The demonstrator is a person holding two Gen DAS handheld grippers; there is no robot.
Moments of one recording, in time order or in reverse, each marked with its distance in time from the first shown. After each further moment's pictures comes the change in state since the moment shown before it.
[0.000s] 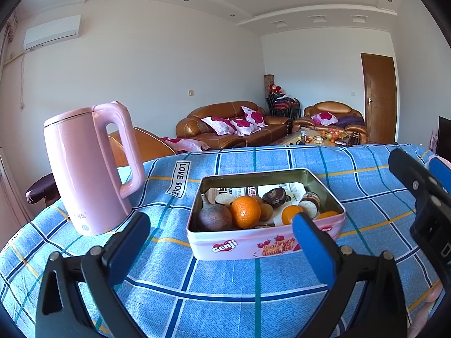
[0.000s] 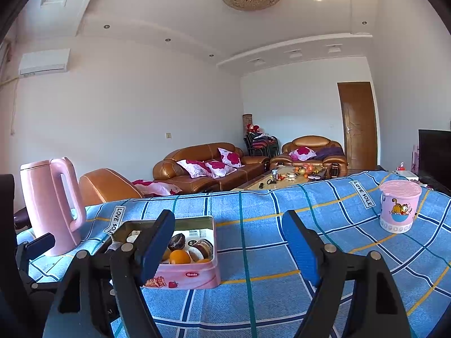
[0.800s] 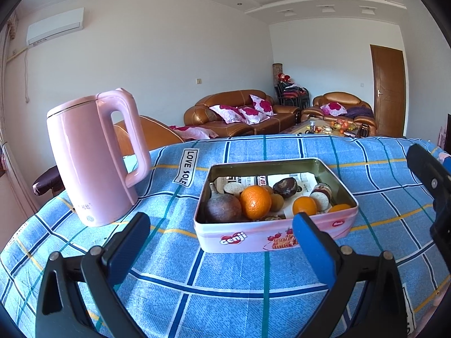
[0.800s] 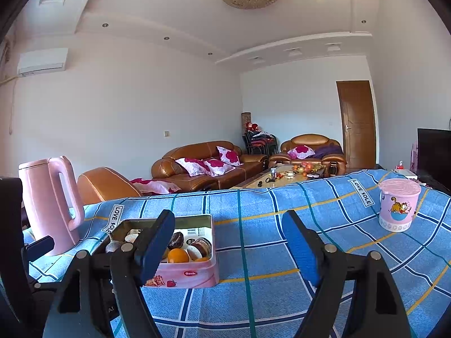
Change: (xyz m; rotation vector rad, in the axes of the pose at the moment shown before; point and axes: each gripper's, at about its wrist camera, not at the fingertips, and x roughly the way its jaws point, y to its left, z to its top) left arm 0.012 0.005 -0.001 -0.017 0.075 0.047; right arm 0.002 -0.001 -0.001 0.002 0.011 -0.008
